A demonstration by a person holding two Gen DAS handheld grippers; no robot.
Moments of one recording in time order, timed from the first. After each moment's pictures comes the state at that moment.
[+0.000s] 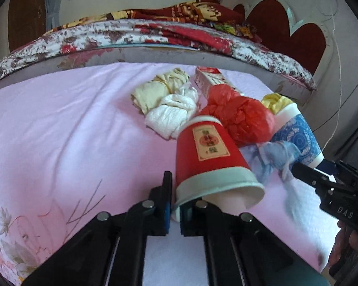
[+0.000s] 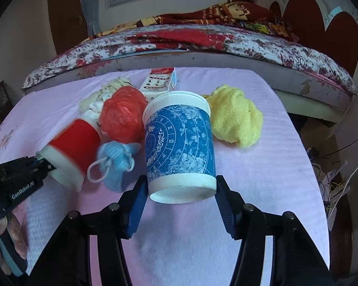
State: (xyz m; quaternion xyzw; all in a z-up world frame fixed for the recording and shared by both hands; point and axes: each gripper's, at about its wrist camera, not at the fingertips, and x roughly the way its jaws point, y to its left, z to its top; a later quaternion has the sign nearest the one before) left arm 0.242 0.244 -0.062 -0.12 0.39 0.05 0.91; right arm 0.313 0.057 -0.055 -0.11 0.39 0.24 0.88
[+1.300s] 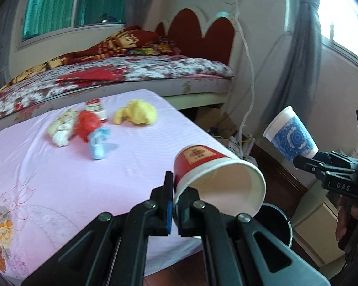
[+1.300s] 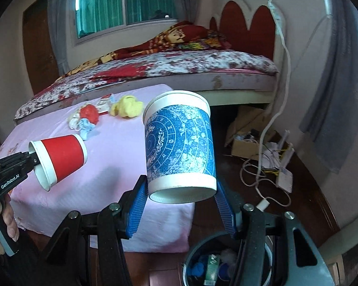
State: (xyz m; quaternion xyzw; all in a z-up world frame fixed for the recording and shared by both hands) left arm 0.133 0.054 0.005 -0.03 0.31 -0.11 0.95; right arm 0.140 -0.206 0.010 -0.04 0.33 0.13 0.93
